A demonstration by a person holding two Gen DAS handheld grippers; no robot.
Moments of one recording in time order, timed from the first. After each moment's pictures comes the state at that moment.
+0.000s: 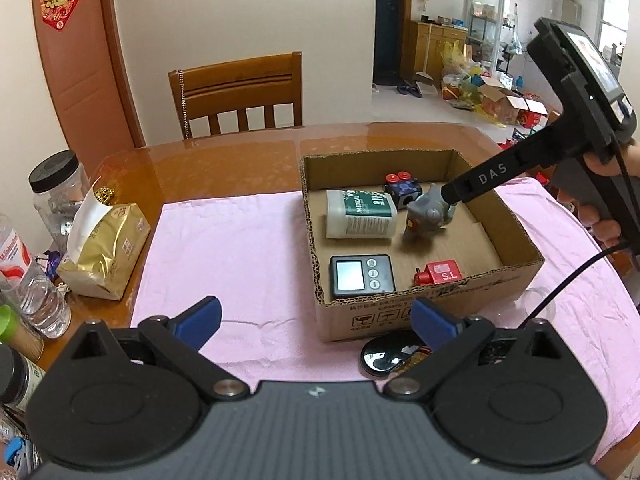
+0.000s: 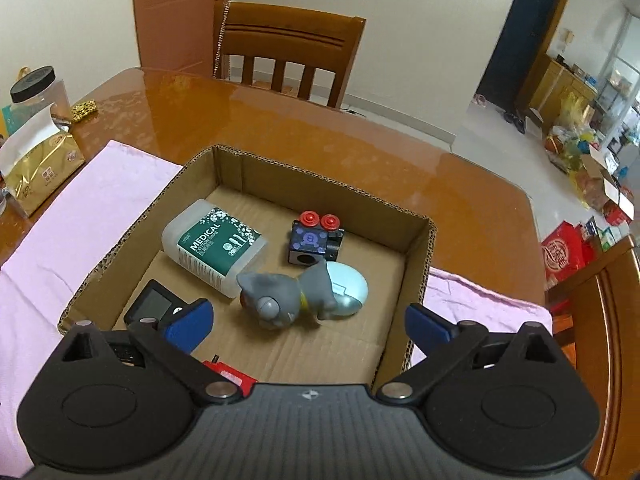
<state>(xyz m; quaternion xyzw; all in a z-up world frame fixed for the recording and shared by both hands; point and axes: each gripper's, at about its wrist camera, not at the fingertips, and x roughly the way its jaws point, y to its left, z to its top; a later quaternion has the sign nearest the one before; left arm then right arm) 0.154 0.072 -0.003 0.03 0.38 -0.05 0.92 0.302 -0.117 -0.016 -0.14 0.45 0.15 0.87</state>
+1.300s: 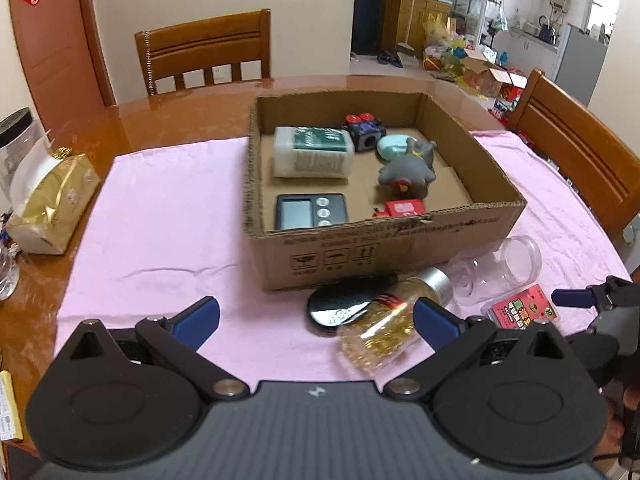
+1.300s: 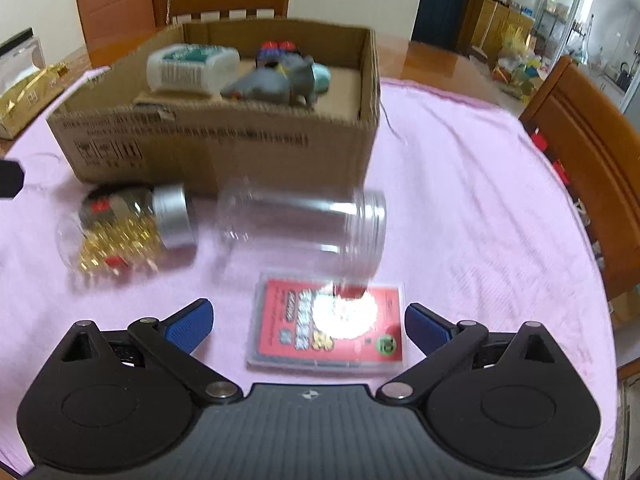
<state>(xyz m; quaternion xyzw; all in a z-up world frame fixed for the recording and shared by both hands) 0.153 0.031 -0.059 0.03 0.42 -0.08 0.90 0.144 -0.169 -0.139 -0.07 0.47 0.06 0.88</state>
